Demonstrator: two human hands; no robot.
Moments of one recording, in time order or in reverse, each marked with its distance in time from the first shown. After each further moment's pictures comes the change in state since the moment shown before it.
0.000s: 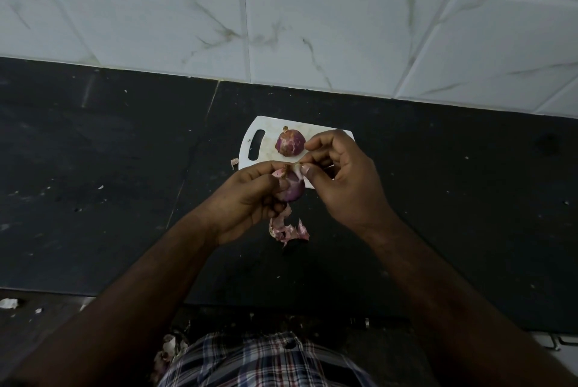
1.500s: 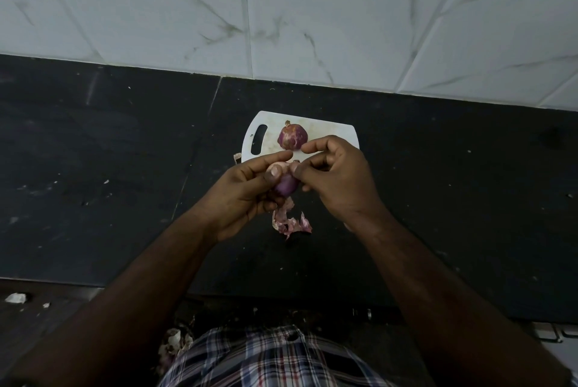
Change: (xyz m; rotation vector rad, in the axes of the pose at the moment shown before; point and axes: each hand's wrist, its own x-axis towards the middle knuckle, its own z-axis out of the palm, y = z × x) left_hand -0.013 -0.007 -0.006 0.007 0.098 0.052; right_hand -0.005 0.010 0.015 0.015 0.025 0.282
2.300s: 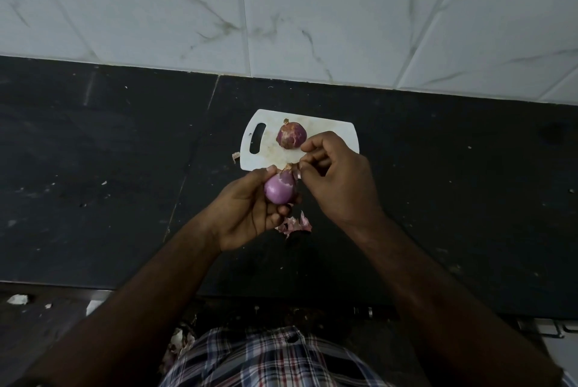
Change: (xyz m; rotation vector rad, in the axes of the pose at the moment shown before) left_hand 0.005 -0.013 -0.001 -0.306 -0.096 -0.266; right_hand -0.003 0.002 -0.001 -0.245 0.095 -0.254
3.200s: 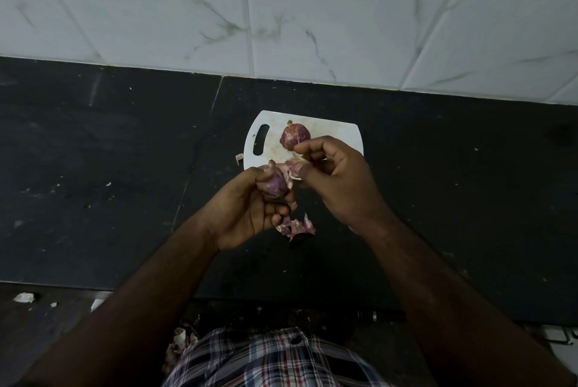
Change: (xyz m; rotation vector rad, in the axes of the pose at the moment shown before) left_hand -0.003 0.008 -0.002 0.097 -0.009 0.037; right_hand 0.007 0.009 0.005 0.312 -0.126 0.149
